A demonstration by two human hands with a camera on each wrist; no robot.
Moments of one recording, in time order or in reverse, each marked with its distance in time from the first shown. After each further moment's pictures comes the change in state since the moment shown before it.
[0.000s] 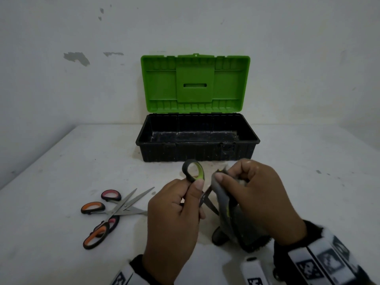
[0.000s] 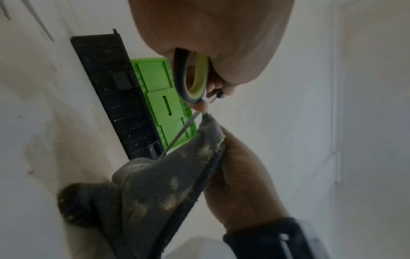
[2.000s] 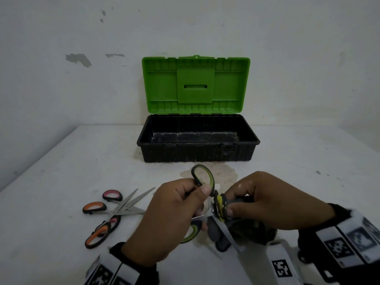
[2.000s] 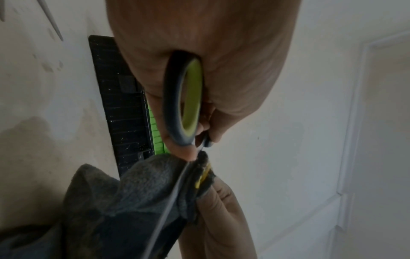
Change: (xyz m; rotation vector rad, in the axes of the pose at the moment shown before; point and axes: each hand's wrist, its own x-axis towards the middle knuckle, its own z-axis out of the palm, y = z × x) left_hand 0.015 0.006 -0.021 -0.373 -0.499 -0.380; right_hand 0.010 -0.010 -0.046 0.041 -0.760 -0.051
